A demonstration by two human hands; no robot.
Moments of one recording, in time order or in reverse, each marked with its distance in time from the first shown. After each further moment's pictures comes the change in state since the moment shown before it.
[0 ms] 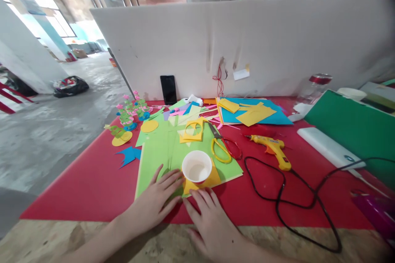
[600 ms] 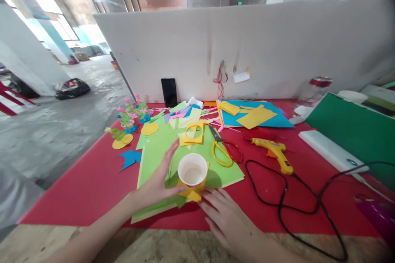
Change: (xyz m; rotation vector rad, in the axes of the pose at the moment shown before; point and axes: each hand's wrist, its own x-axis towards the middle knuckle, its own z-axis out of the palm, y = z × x) left_hand 0.033 -0.018 -0.013 -0.585 0.378 -0.002; right_hand -0.012 0.029 -0.011 0.038 0.104 -0.012
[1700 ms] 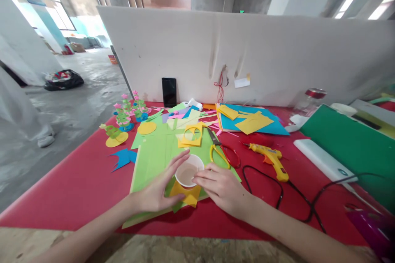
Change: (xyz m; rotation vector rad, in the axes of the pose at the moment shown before) left_hand -0.001 -0.004 0.010 -0.177 -0.146 0.025; right_hand 0.064 0.031 -0.049 0.131 0.094 -0.237
